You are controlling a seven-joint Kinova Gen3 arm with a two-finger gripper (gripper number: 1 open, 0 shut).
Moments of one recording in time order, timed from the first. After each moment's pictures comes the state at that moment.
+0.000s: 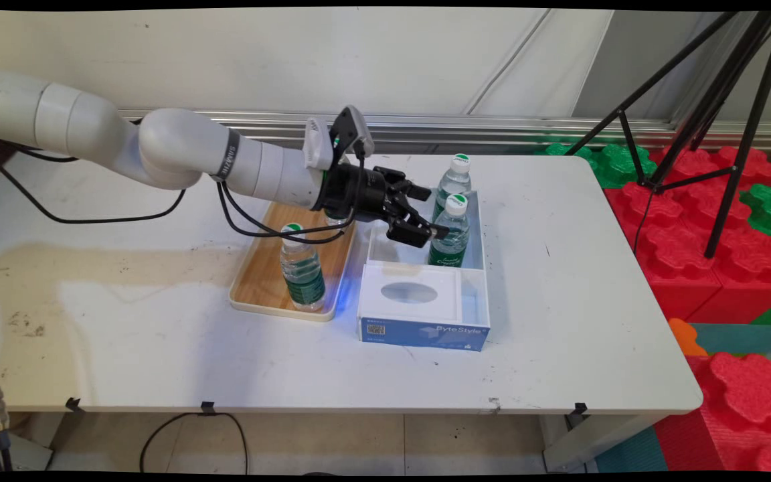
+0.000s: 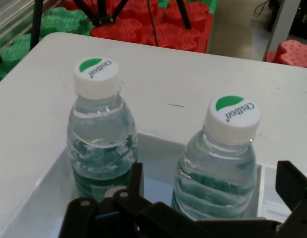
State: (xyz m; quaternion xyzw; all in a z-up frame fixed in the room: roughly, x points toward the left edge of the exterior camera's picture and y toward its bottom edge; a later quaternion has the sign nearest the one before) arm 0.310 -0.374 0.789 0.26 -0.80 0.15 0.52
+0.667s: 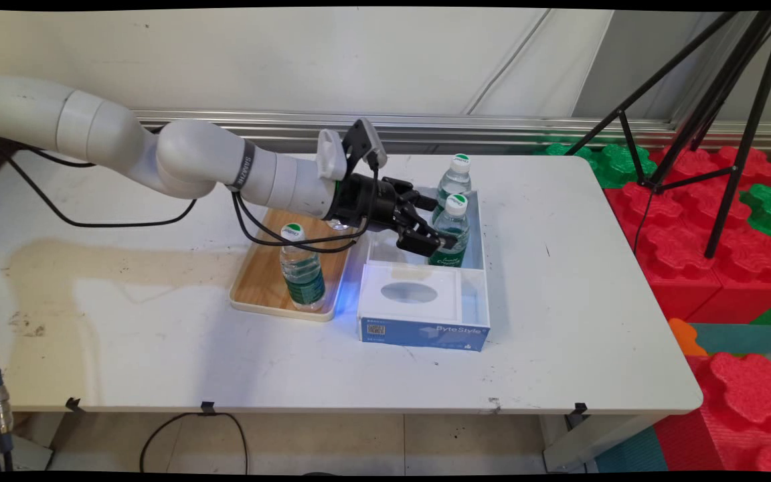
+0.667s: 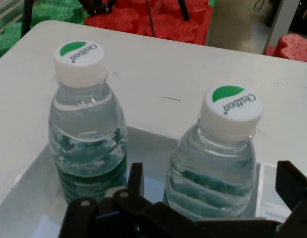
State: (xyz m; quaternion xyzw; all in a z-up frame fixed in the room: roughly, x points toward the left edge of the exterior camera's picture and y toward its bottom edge) arm 0.294 -0.377 0.776 0.27 -0.80 0.14 0.52
